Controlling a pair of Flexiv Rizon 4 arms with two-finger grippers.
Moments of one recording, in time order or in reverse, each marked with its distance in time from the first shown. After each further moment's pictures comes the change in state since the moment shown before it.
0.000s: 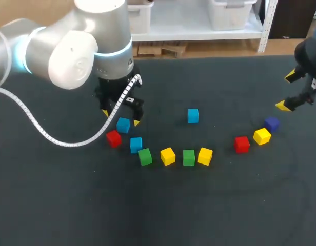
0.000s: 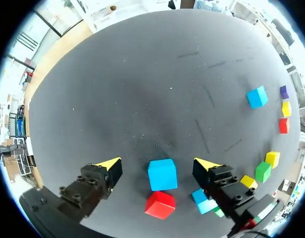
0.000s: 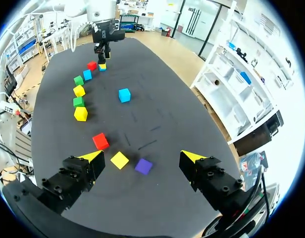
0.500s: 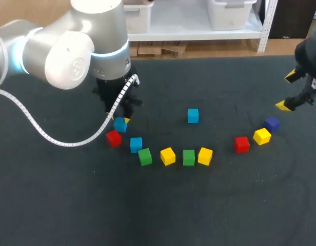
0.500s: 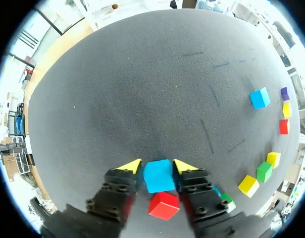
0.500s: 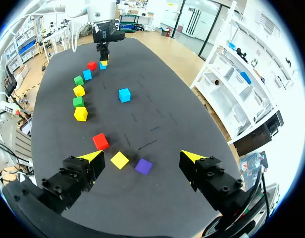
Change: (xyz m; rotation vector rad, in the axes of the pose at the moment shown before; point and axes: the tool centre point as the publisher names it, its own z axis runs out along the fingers) left arm 0.000 0.006 0.003 0.006 0.000 -0.006; right arm 0.000 0.000 0.000 0.000 0.000 0.000
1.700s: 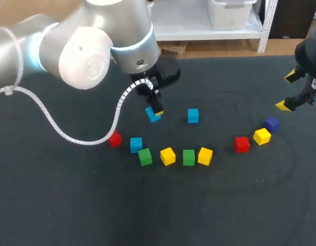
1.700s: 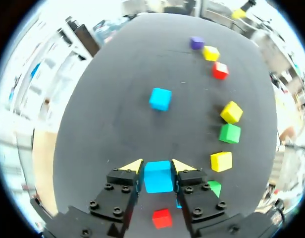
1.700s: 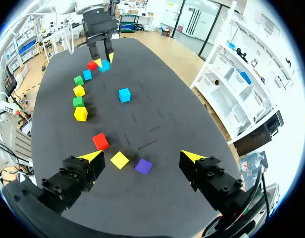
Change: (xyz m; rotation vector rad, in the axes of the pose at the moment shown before) left arm -0.027 -0.101 -0.054 0.069 -0.204 0.906; right arm 0.000 0.000 0.000 0.000 0.000 0.000
